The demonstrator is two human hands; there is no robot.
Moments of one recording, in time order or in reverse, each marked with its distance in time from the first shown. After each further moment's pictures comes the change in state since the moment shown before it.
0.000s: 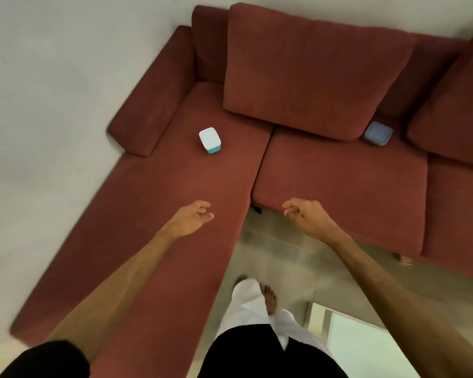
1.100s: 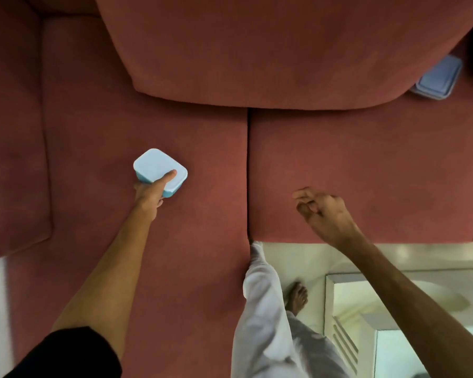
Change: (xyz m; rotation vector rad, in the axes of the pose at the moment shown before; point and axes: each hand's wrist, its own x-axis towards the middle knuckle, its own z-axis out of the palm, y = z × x) left_hand 0.597 0.021 -0.076 -0.500 0.156 -0.596; right_hand 0.390 0.103 -0.022 0.386 -0.003 0.579
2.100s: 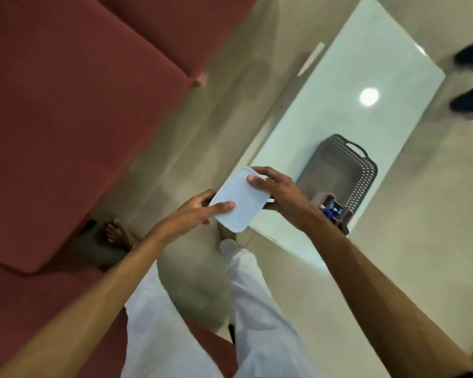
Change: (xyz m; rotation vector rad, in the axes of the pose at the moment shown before) left_hand -0.553 -0.398 0.434 1.316 -1.301 0.470; right_hand -0.452 0.567 0.029 1.465 0.506 0.410
